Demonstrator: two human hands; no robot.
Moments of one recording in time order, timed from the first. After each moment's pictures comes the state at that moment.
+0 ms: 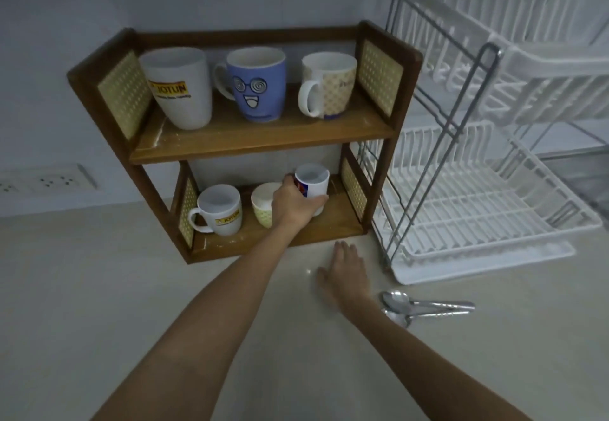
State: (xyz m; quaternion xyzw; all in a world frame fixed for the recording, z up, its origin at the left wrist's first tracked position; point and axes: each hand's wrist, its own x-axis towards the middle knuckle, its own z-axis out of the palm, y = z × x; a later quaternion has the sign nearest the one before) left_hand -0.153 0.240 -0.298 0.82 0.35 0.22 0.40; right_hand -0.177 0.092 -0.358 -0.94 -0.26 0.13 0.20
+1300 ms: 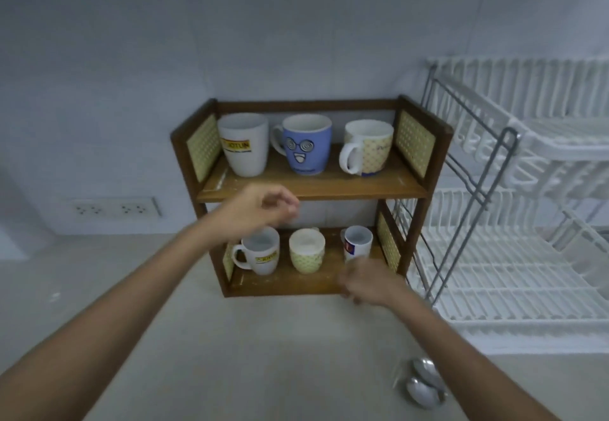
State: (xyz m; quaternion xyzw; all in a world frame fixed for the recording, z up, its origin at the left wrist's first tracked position) left_hand -0.282 0.299 -0.142 0.89 0.13 0.11 0.43; right_hand -0.151 0.114 -0.230 -0.87 -0.38 0.26 0.20
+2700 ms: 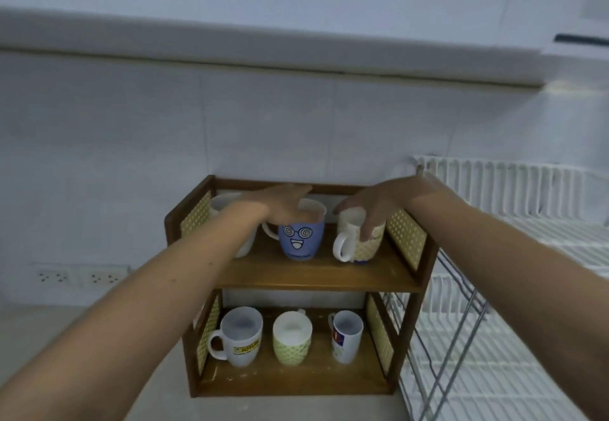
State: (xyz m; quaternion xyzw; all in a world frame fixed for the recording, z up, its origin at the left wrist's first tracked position) left_hand -0.162 0.354 -0.047 0.98 0.15 0.02 0.10; right_hand -0.012 0.210 -0.012 -0.82 -0.53 0.12 -0.17
